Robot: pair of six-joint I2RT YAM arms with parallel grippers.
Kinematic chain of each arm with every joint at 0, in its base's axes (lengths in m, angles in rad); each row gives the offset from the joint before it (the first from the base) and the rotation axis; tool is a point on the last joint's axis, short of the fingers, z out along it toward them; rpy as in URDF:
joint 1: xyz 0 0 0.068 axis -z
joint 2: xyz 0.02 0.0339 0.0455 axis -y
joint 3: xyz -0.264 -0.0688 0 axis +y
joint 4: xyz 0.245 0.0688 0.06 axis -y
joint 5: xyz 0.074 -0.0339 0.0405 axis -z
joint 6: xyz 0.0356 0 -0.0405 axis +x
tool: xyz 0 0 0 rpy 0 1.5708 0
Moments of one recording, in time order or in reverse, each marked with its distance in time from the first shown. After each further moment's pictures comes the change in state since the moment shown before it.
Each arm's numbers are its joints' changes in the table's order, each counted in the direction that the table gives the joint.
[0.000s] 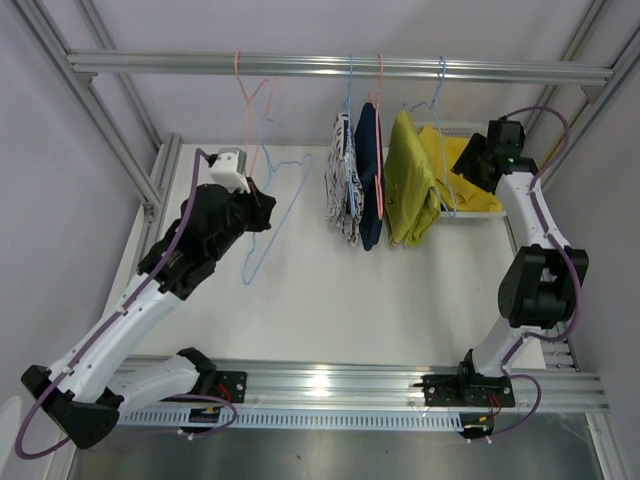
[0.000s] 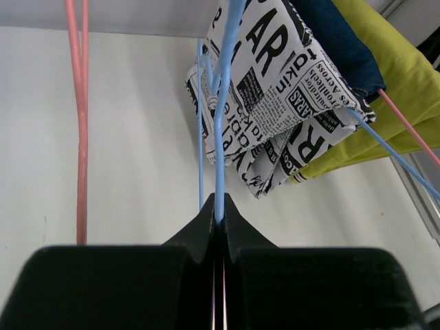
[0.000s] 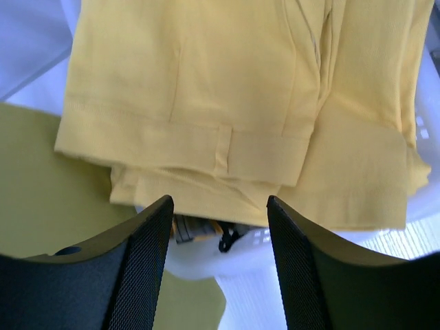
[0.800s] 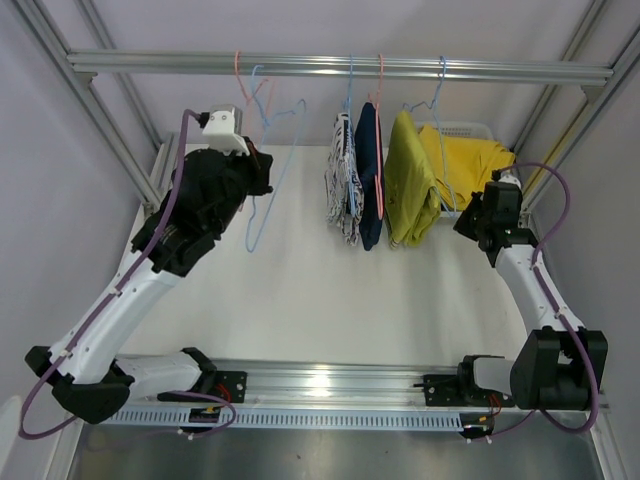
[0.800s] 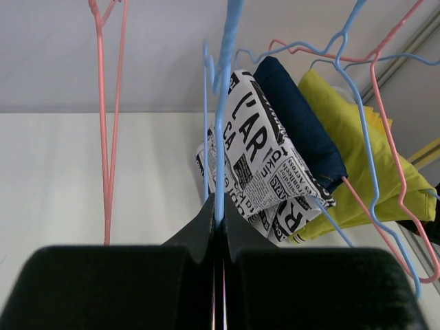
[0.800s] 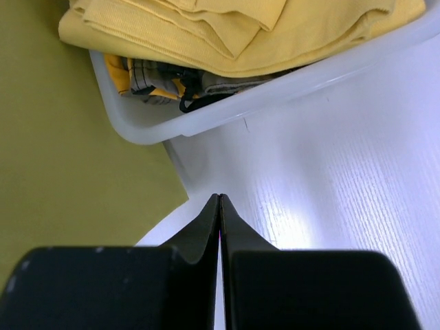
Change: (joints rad) left arm 0.061 -0.126 -0.317 -0.044 -0.171 0.104; right arm -0.045 0.534 0.683 0.201 -0.012 -0.037
